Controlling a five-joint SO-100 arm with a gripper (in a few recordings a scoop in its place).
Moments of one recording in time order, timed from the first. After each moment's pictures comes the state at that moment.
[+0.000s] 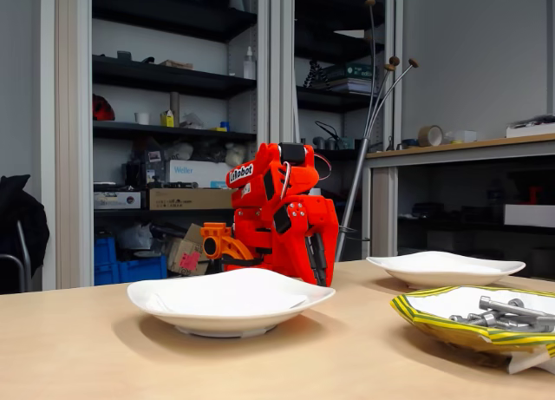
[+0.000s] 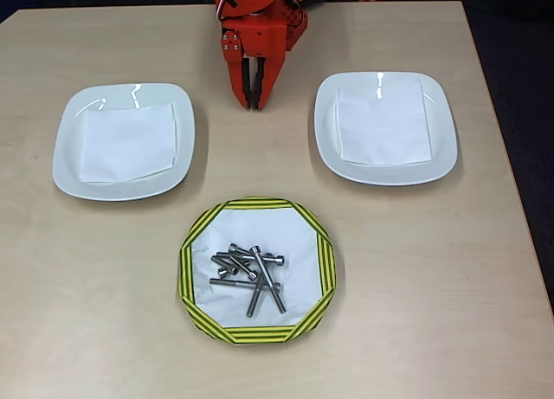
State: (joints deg) arm 5.0 189.8 179.7 75.6 83.2
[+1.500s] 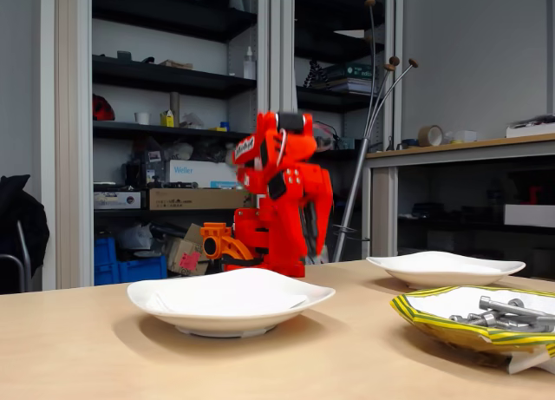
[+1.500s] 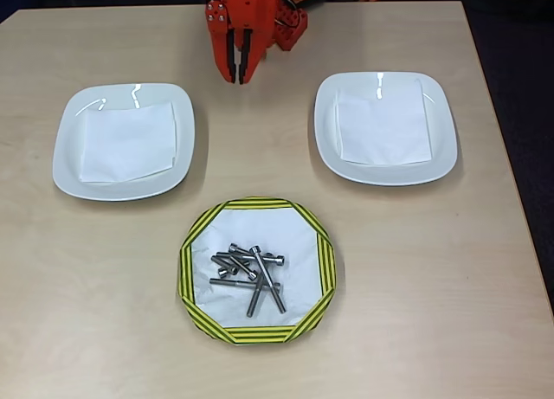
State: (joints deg) arm 12.3 159.5 149.0 80.3 70.2
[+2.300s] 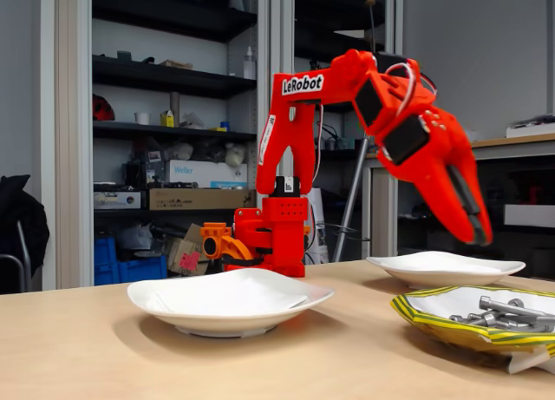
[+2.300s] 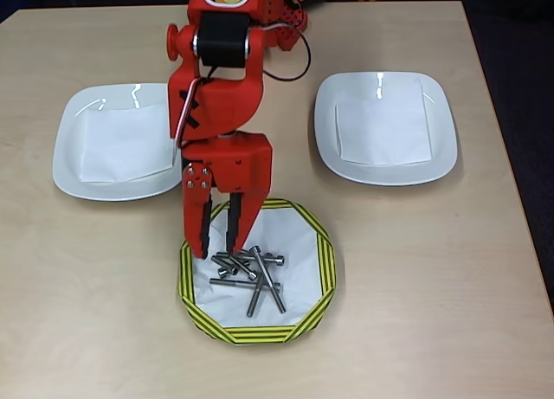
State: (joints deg) arm 3.0 71.4 76.5 48.7 68.8
